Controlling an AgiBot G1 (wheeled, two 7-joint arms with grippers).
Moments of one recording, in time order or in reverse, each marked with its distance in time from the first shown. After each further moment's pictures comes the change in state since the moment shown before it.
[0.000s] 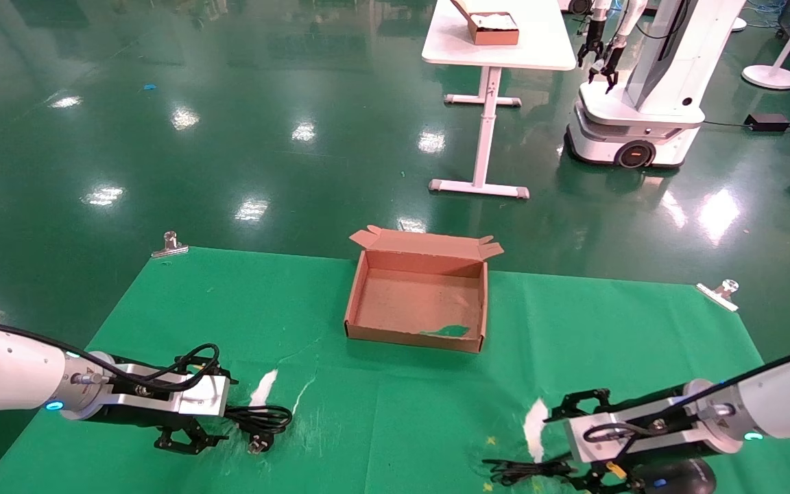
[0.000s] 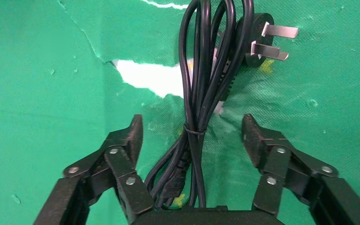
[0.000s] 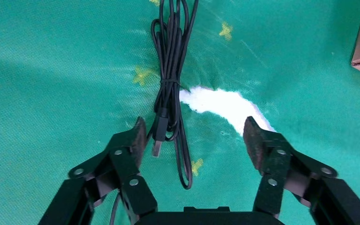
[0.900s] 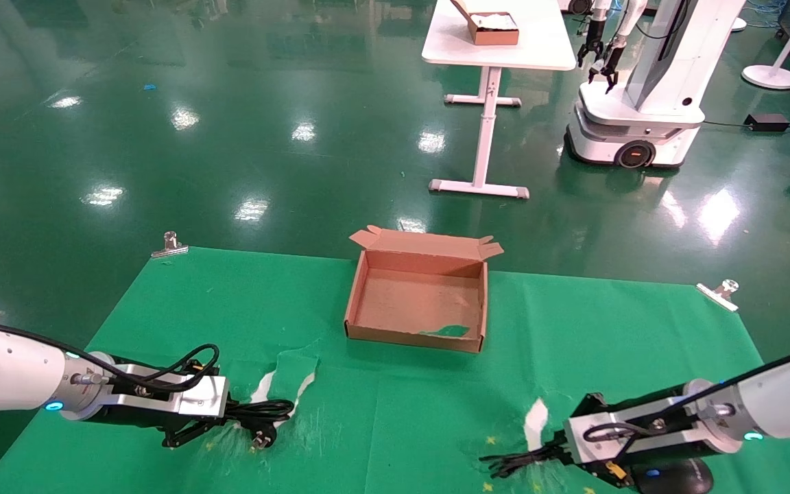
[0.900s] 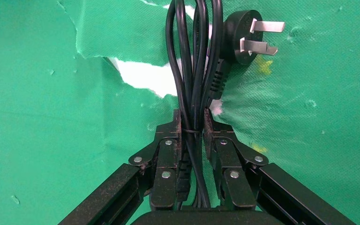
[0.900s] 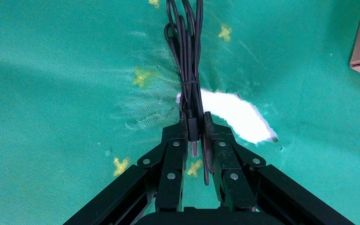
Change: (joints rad) left arm -0.007 -0.009 -0.010 0.011 -0.016 0.027 -0.027; right arm 0.006 0.015 0.013 0.000 0.019 -0.012 0.012
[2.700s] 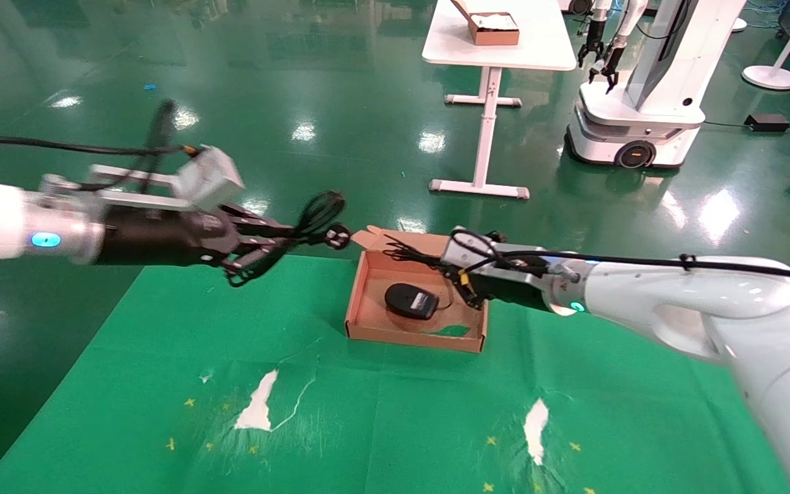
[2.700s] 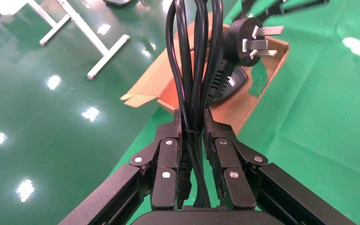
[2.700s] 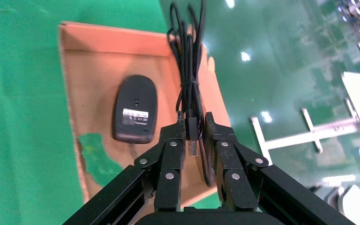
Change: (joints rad) left arm -0.257 0.073 -0.134 0.069 -0.201 0.056 -0.368; right arm 0.047 -0.266 0.147 0.002 0.250 0.549 0.196
